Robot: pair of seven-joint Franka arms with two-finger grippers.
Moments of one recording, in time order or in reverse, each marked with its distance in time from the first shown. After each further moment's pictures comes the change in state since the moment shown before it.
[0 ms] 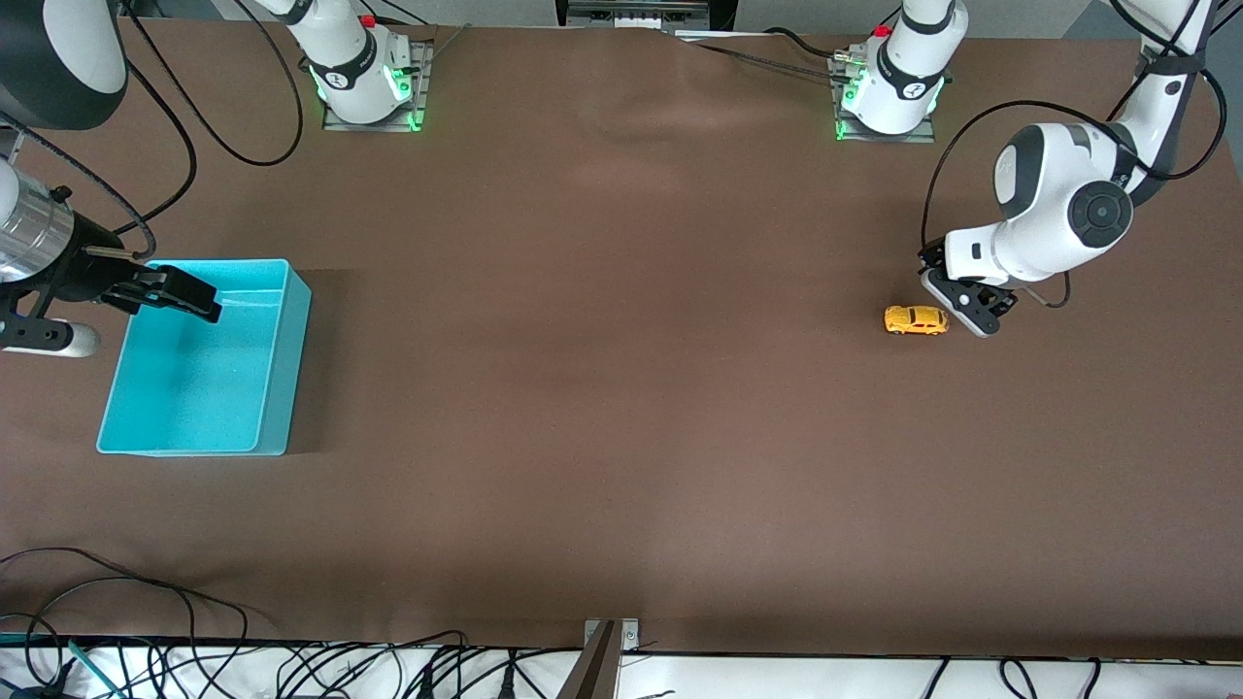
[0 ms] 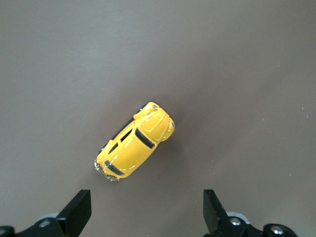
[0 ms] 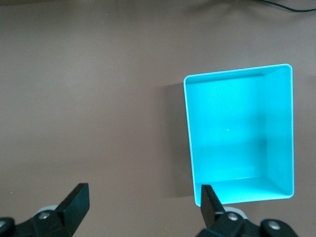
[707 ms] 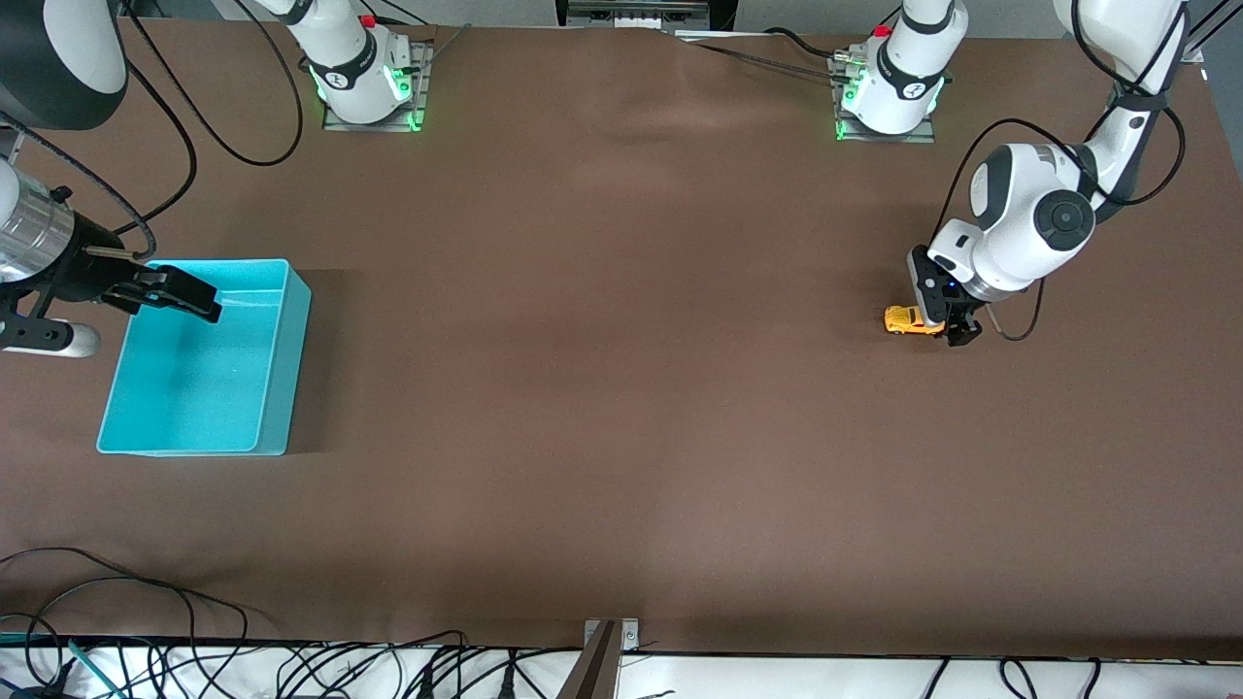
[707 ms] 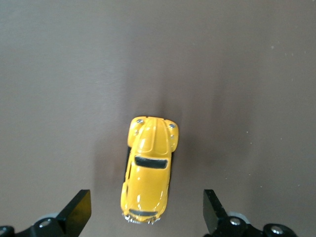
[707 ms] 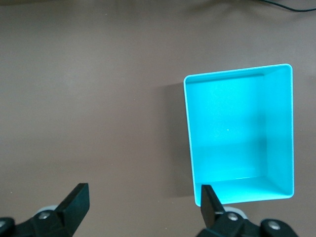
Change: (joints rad) left arm 0.000 0.092 0.000 -0.078 0.042 0.284 0.570; right arm 0.000 0.000 0.000 0.000 0.000 0.000 0.000
